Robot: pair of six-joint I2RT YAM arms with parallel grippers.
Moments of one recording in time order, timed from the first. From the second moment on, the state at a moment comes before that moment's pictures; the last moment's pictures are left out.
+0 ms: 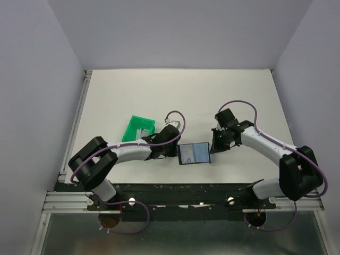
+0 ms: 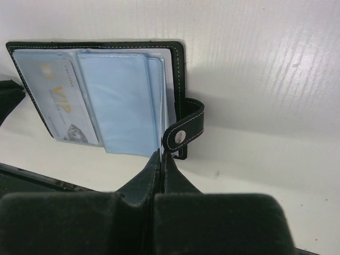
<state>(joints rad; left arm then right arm) -0.87 1.58 0.76 -0.05 -0.06 -0.62 0.46 1.40 0.83 -0.63 -0.16 0.48</state>
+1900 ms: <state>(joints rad) -0.87 1.60 0.77 -0.05 -0.06 -0.61 0.46 1.49 0.81 -0.48 -0.37 0.48</state>
